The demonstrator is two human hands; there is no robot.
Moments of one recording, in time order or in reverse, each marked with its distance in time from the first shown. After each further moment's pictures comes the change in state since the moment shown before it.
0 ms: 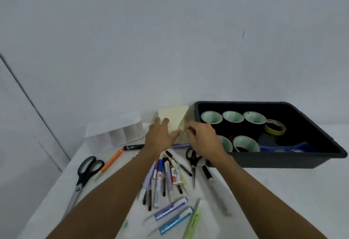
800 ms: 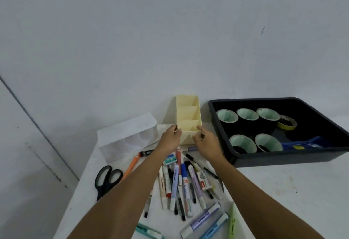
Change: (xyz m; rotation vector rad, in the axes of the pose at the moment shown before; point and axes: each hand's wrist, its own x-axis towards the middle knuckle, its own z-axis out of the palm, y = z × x) left_hand 0.021 -0.045 -0.007 -0.585 -0.276 -0.098; right_hand 0.021 -0.011 0.087 0.246 0.044 0.506
